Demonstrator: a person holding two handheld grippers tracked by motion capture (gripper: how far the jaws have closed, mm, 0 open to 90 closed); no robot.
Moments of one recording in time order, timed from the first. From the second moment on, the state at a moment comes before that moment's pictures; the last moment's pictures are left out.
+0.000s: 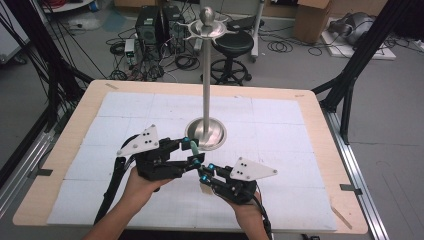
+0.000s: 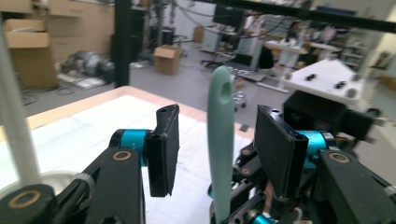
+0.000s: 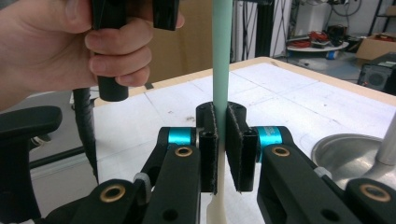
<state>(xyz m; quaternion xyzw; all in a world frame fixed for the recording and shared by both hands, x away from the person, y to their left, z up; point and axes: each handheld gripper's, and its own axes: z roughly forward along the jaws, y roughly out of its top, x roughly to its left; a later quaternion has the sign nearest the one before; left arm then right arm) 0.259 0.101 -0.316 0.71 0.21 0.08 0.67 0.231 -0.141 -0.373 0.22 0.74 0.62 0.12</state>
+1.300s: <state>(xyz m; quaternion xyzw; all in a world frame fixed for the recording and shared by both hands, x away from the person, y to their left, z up) 0.267 0.090 -0.320 0.72 0.24 0.05 0.65 0.233 -0.145 -0.379 0.26 0.74 0.60 0.14</state>
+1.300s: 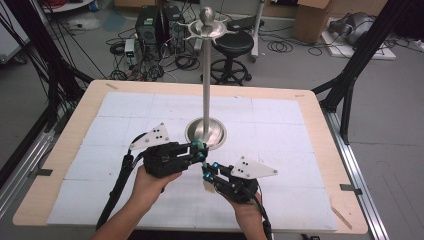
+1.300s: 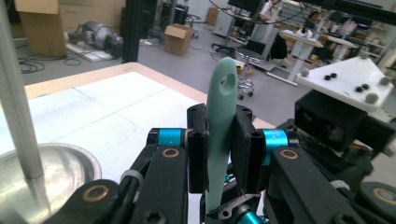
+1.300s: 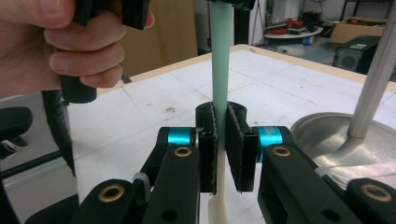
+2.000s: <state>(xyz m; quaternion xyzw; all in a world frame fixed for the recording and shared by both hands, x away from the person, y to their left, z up) 0.262 0.102 -0.318 0.73 0.05 -0.07 0.68 0.237 -0.162 -0.374 0.11 0.74 0.66 -0.03</state>
